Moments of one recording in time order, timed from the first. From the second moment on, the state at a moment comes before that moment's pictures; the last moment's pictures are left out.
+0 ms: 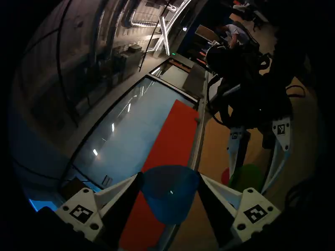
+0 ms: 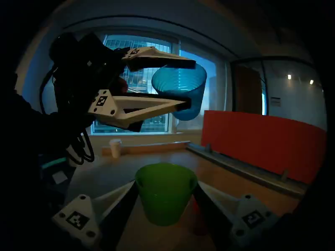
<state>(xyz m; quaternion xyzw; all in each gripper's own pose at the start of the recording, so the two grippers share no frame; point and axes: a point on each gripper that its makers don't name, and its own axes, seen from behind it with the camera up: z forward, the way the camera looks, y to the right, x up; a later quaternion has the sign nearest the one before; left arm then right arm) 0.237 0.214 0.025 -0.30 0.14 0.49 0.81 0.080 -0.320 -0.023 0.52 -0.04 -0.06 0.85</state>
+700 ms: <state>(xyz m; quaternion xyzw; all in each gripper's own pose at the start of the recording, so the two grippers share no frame) 0.243 0.216 0.025 -0.28 0.16 0.53 0.79 0.082 -0.317 -0.020 0.52 -0.04 -0.06 0.85</state>
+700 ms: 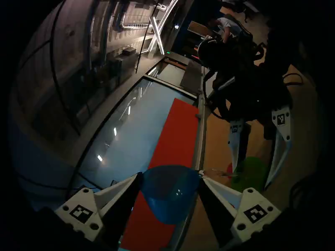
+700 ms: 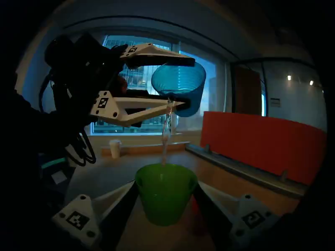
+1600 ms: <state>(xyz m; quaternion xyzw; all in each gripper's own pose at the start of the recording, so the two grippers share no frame) 0.258 0.216 0.024 -0.26 0.18 0.56 0.76 0.085 -0.312 -0.021 0.52 -0.03 -0.06 0.85</state>
